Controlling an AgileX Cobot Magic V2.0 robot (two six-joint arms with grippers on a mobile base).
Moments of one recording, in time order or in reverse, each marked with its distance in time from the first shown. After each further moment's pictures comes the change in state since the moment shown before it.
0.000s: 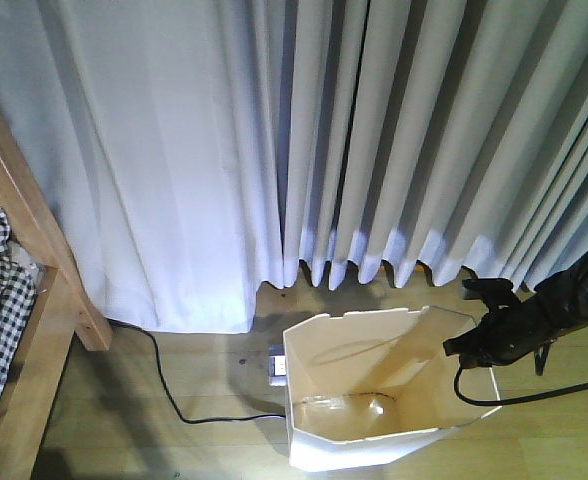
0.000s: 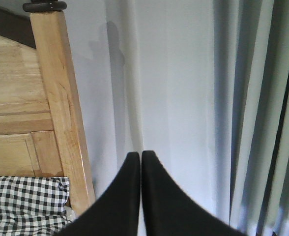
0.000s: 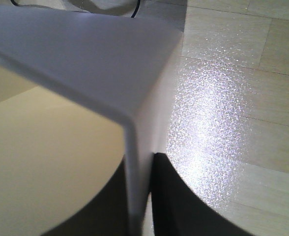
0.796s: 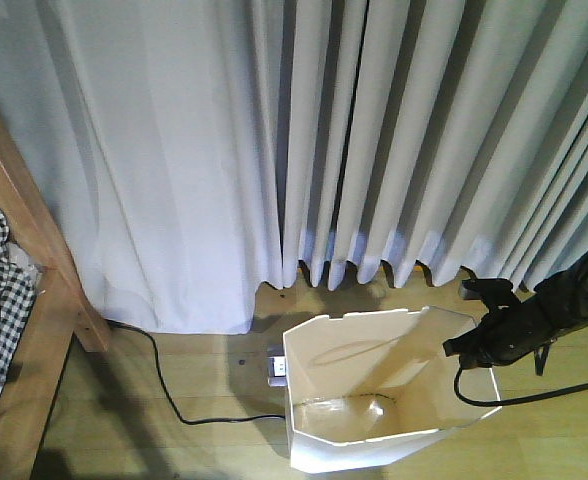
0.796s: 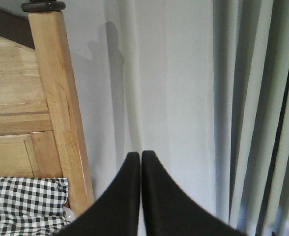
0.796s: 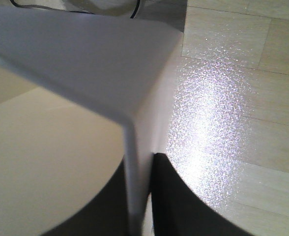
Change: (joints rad) left arm 0.000 0.000 0.000 0.000 0.000 0.000; right arm 0.000 0.000 0.000 0.000 0.000 0.000
